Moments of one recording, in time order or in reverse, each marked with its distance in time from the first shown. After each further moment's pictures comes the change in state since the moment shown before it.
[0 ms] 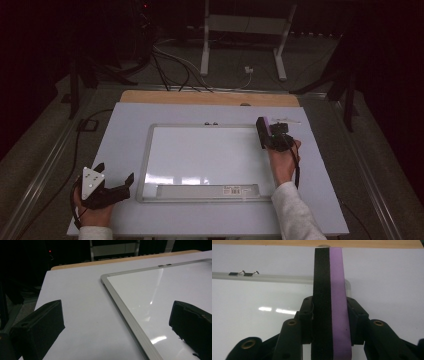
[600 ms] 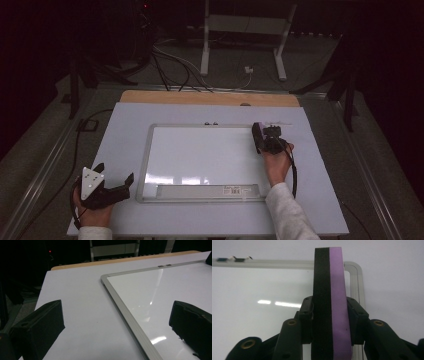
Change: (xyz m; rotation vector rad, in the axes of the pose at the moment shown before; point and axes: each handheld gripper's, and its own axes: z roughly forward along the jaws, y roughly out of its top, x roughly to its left) left arm 0.001 0.000 -0.001 -0.003 0.001 -0.005; right arm 0.010 -0.011 0.022 0.072 -0.017 0.014
